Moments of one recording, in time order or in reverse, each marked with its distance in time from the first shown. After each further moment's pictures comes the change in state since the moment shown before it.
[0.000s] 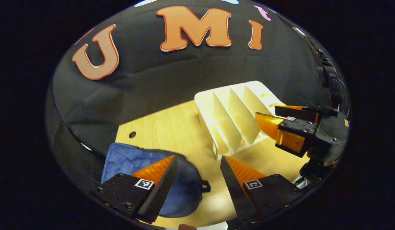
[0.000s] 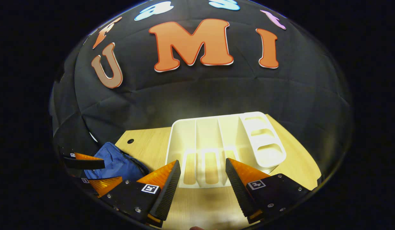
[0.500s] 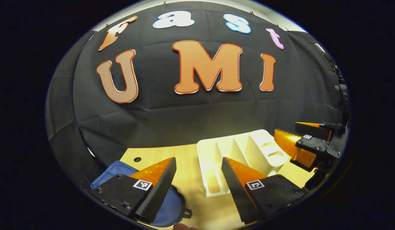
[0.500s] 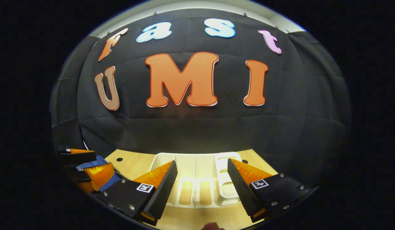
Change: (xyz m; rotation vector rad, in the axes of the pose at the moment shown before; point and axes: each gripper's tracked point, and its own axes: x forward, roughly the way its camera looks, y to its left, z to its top) left arm -0.030 -0.027 0.092 -0.163 -0.384 0.121; right arm -0.038 -0.062 0.092 -0.108 -0.308 -0.028
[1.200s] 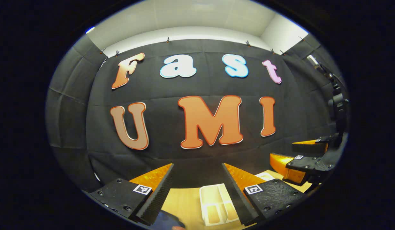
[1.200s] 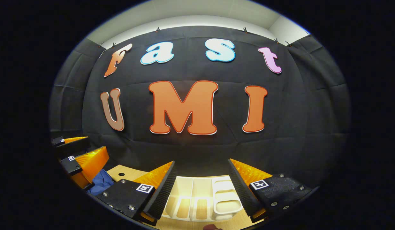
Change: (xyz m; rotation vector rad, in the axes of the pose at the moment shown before) left arm -0.050 -0.008 0.103 0.034 -0.439 0.082; right arm -0.028 -0.003 0.062 0.015 -0.159 0.019
